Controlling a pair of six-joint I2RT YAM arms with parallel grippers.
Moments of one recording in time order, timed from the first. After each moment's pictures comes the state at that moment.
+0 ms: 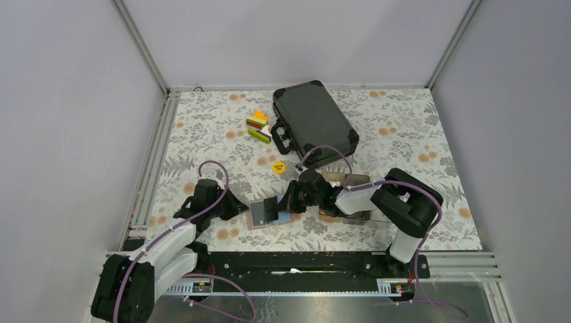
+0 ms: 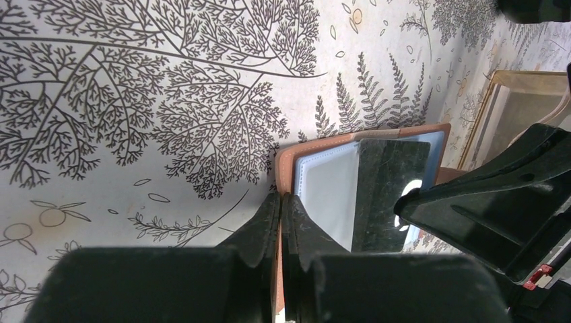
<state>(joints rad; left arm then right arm) -0.28 0.90 0.19 -0.08 0.29 -0.79 0.91 1.75 0.67 0.43 -0.27 1.09</state>
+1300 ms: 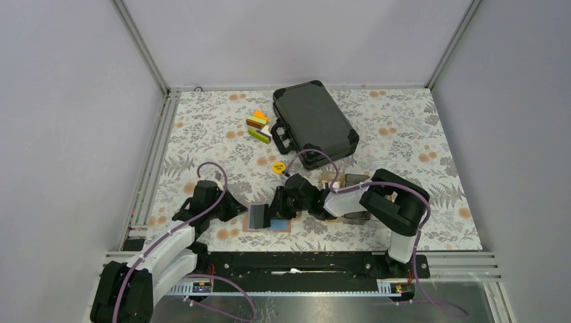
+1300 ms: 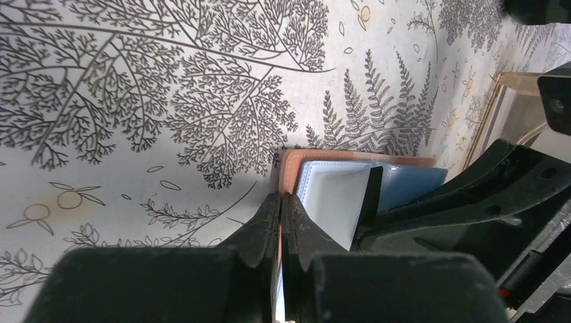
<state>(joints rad) -0.28 0.85 0.19 -0.14 0.26 -0.79 1.01 1.85 0.76 0.40 -0.25 1.12</state>
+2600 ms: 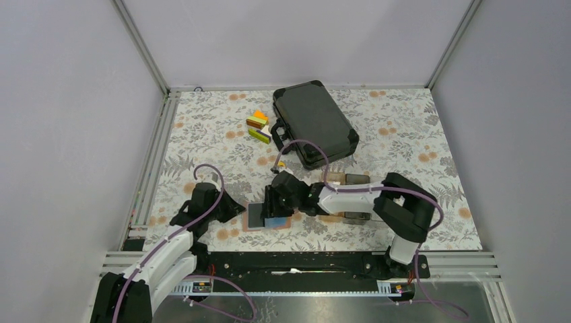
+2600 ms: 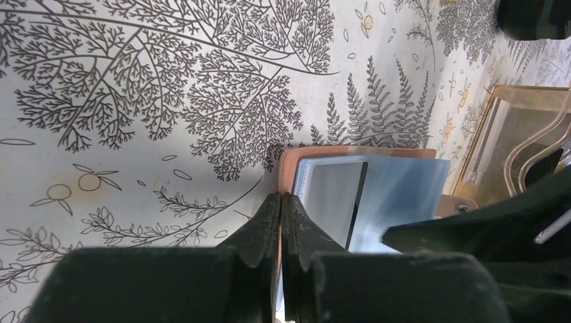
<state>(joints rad) -0.28 0.77 0.17 -0.19 0.22 -0.81 1.09 1.79 0.95 0.04 -0.10 0.94</state>
